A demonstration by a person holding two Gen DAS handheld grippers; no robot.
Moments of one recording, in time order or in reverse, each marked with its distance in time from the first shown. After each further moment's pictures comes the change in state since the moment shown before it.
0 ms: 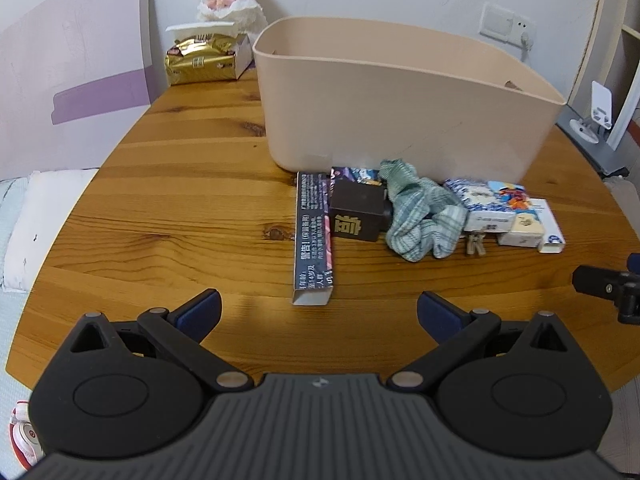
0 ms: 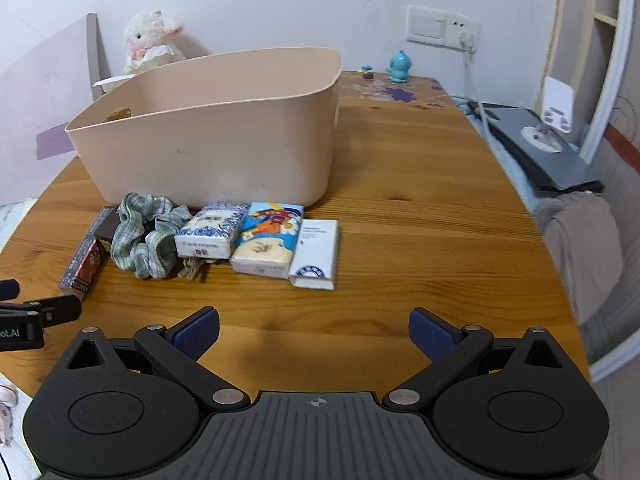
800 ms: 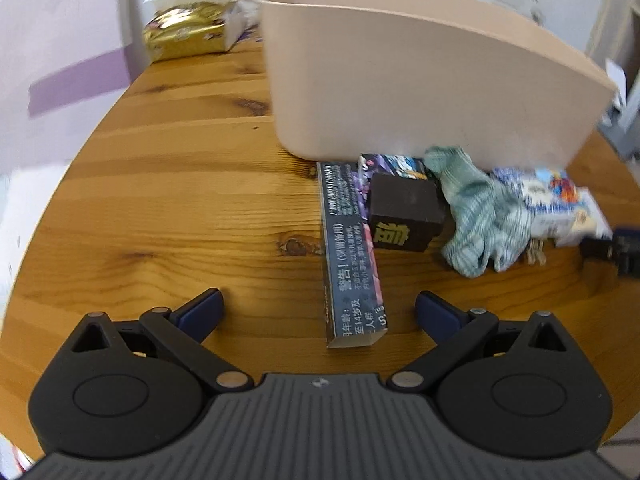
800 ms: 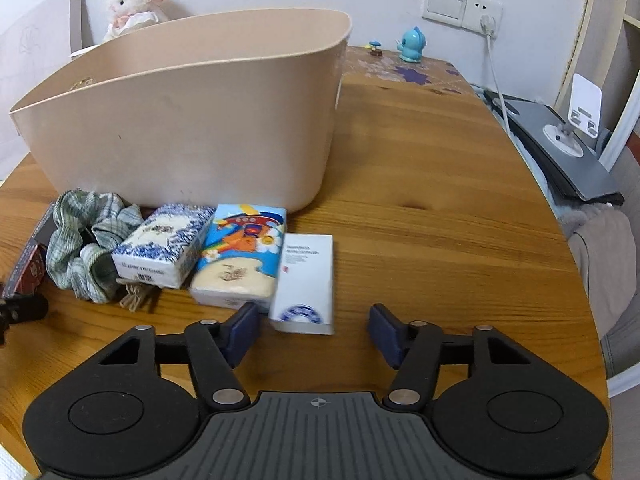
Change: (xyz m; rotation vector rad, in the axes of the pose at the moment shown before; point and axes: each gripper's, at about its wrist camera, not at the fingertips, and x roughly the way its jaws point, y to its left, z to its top) left arm 0.054 0.019 0.016 0.065 0.068 -0.023; right arm 0.060 0.001 0.024 -0.058 0.062 -0.036
